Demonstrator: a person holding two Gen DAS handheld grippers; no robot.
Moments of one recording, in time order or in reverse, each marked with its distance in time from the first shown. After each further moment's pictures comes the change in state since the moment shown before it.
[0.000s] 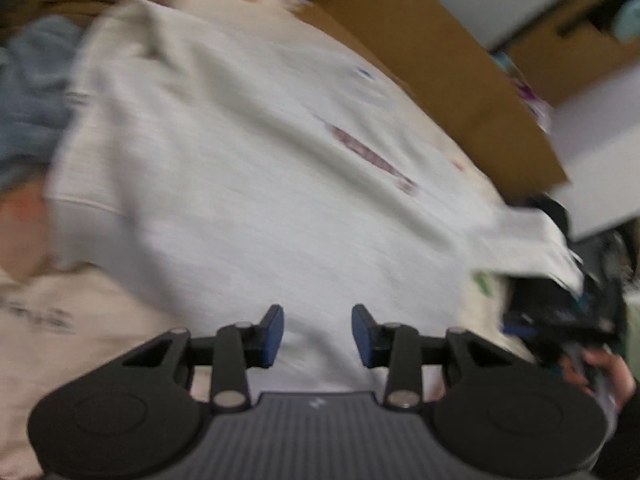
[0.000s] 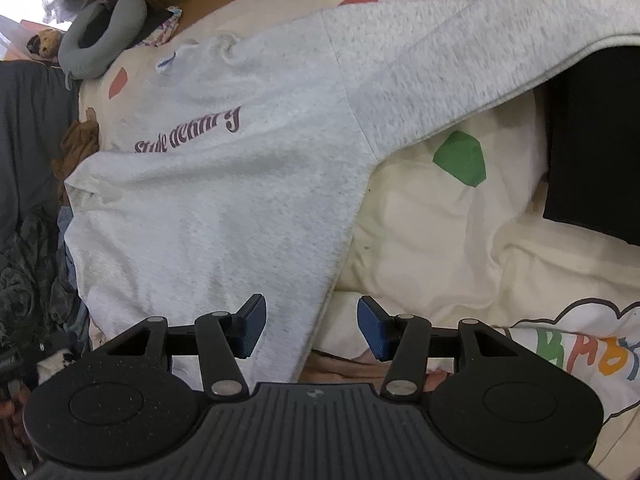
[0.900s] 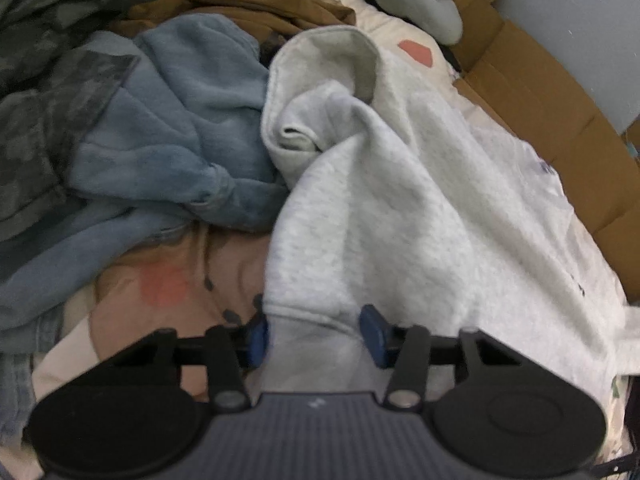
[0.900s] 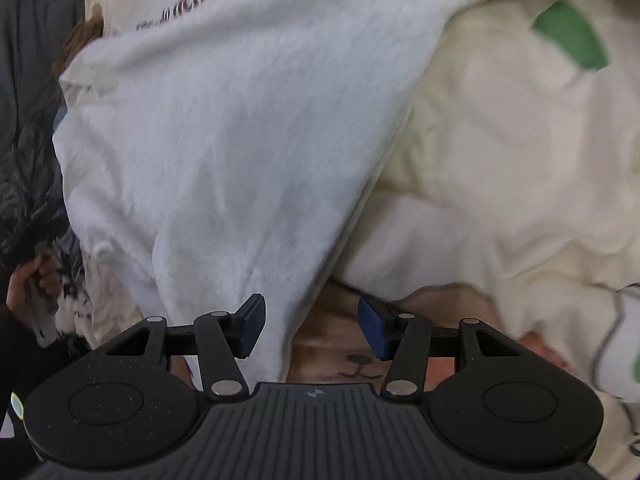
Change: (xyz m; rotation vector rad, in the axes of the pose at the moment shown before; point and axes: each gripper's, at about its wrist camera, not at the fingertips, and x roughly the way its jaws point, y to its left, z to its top) left arm 0.056 0.145 0.035 -0.074 -0.205 0.200; right arm 0.094 0.007 -0.038 -0.086 0.286 0.065
